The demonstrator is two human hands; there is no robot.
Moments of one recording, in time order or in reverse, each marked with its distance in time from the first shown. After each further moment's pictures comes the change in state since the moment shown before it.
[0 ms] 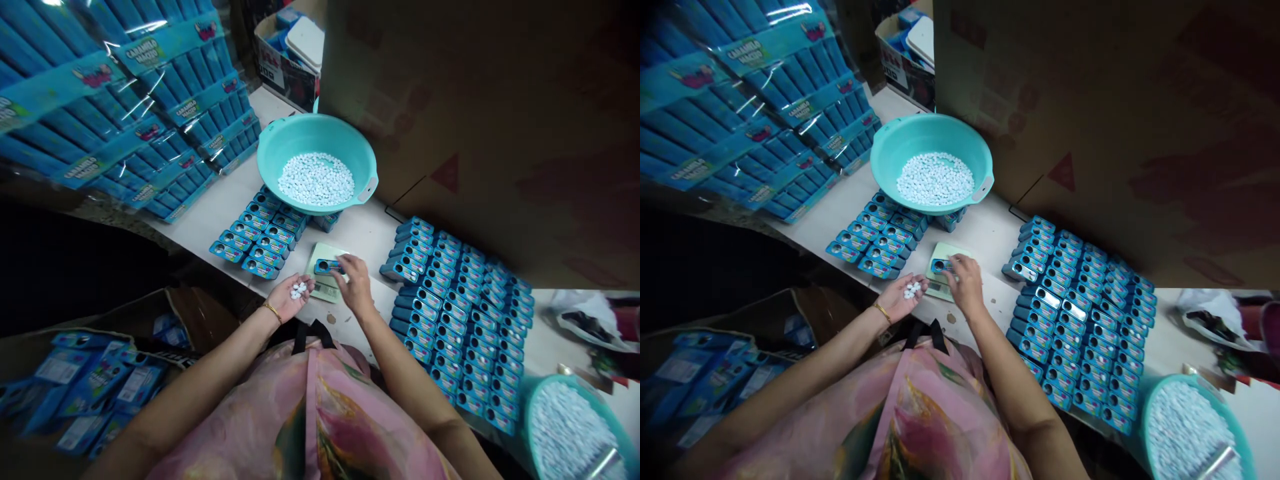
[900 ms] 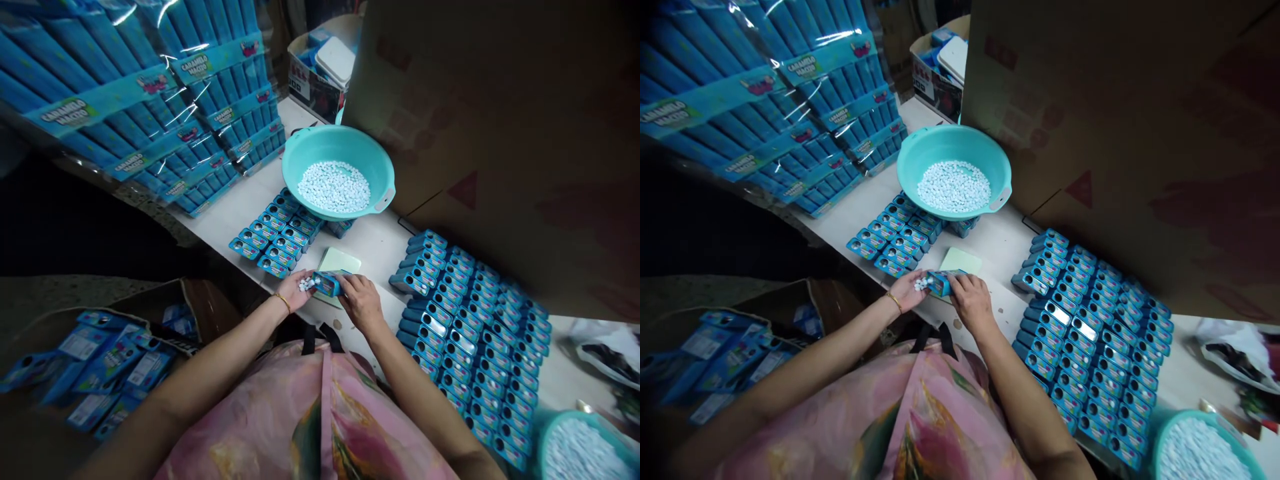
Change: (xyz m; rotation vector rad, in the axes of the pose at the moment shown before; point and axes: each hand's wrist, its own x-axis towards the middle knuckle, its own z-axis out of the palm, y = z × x) left_hand 0.019 0.013 -0.011 -0.010 0.017 0.143; right_hand -0.011 -0.024 -0.011 -0.282 -0.264 -0.168
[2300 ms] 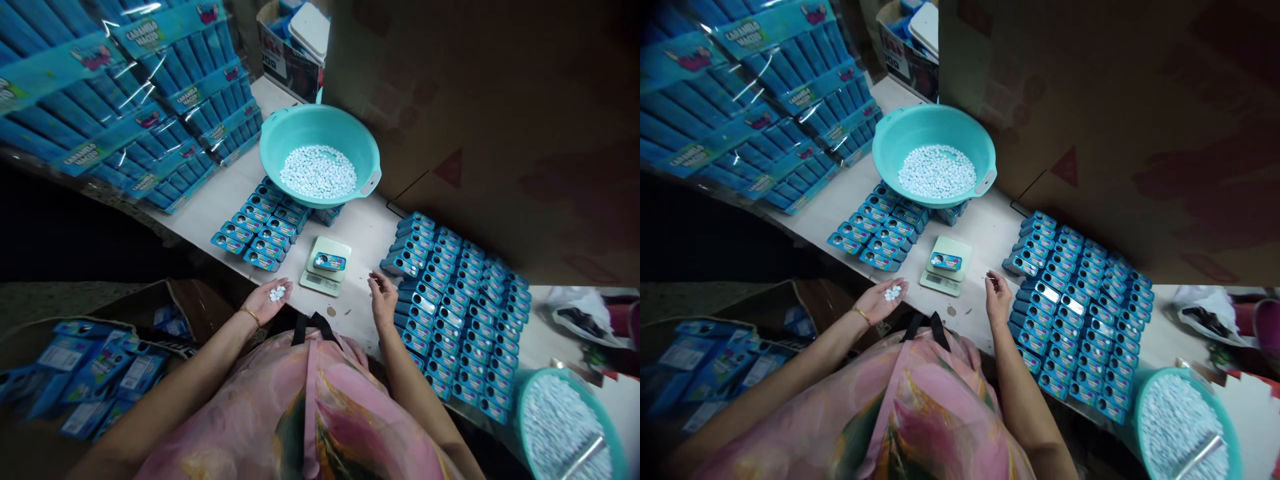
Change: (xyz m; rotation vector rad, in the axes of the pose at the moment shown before) left_hand -0.035 0.005 -0.050 -0.068 0.170 -0.053; right_hand -0.066 0.070 0.051 0.714 0.552 0.734
